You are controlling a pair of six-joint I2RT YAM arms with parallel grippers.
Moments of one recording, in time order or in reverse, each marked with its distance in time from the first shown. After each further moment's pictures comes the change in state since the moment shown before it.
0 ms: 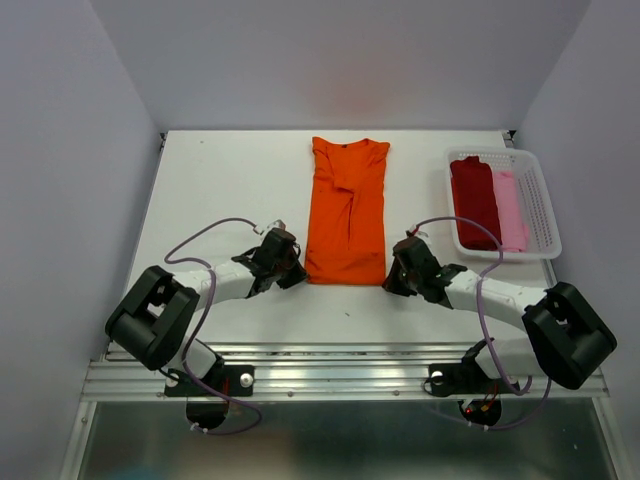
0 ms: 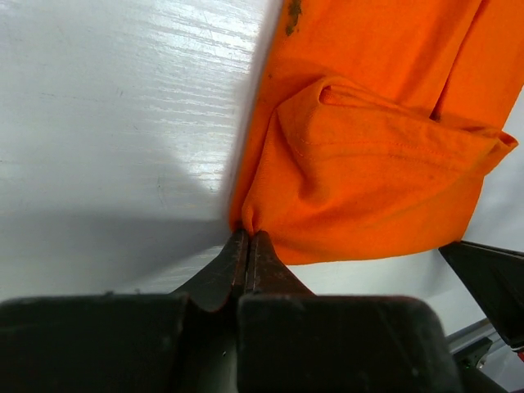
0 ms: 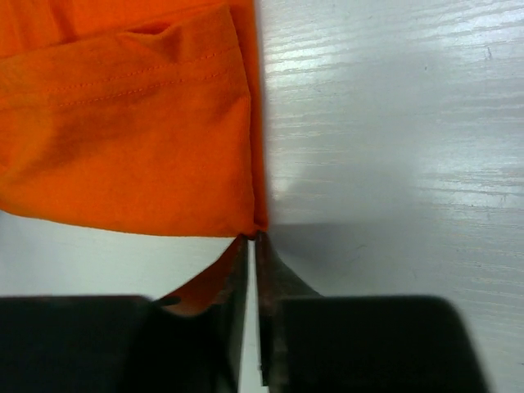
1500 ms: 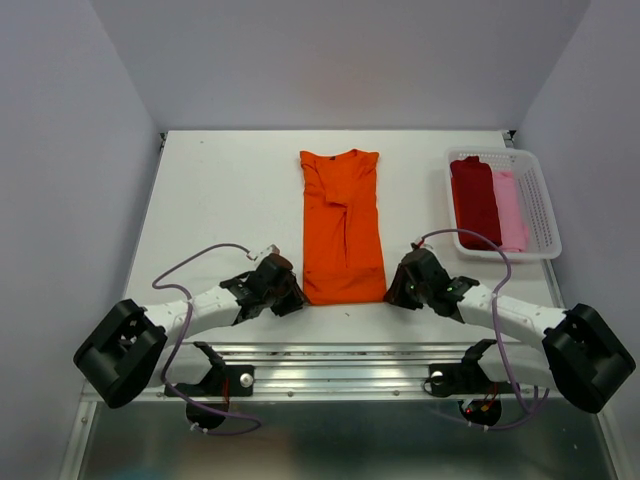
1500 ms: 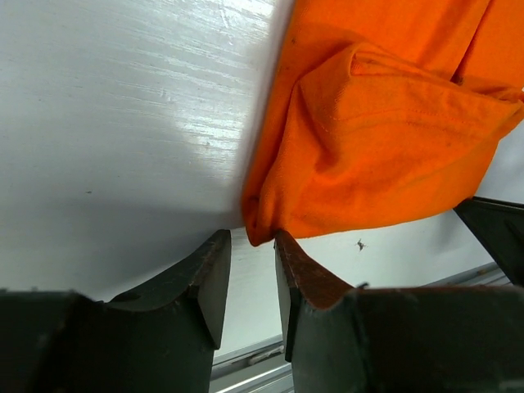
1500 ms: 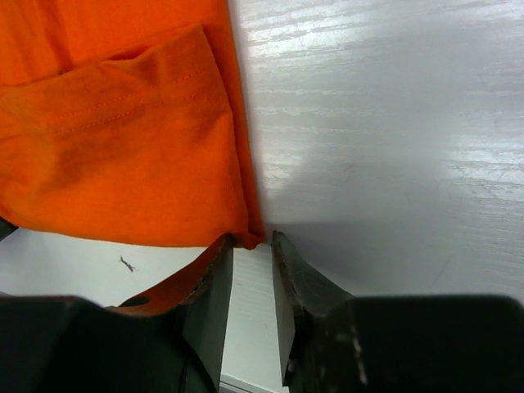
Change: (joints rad) left arm -0.123 -0.246 -0.164 -0.136 -0.012 -0.161; right arm 0.021 -0.154 -0.103 -0.050 -0.071 0.030
